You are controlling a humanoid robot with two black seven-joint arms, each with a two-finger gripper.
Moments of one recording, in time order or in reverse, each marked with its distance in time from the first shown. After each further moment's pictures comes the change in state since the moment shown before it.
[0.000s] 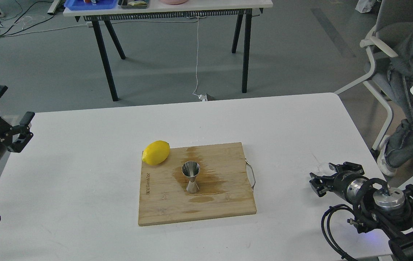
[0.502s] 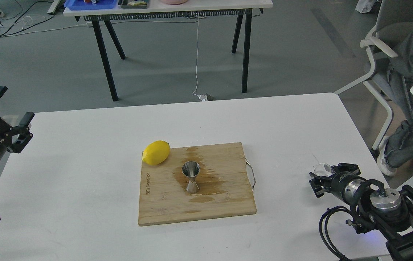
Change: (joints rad) left arm 0.001 0.000 0.000 0.004 0.000 0.000 0.000; right arm -0.001 0.015 -0.003 0.000 -0.043 0.003 -0.003
